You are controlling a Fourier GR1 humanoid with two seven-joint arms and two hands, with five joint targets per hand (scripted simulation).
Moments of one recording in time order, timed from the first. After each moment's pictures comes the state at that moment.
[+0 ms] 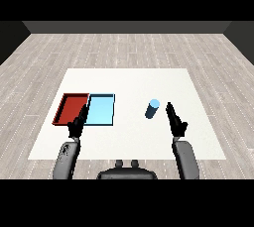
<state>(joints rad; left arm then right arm) 0.01 0.13 -0.03 -1.57 -0.01 0.00 -0.02 0.00 -0.10 0.02 -1.58 0.01 -0.01 -0.06</state>
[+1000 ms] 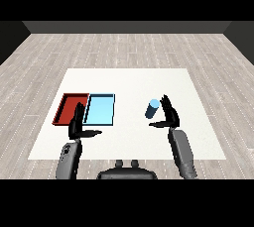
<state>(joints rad) 0.02 0.05 0.04 -1.54 0.05 -0.02 -0.38 -0.21 -0.09 -0.07 -1.28 -0.11 0.16 -0.34</state>
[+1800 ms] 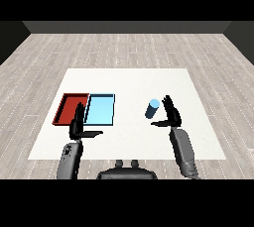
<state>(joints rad) 0.03 0.04 0.04 -1.55 0.03 -0.01 -0.40 -0.23 -0.10 -0.10 -1.22 -0.12 0.18 -0.35</state>
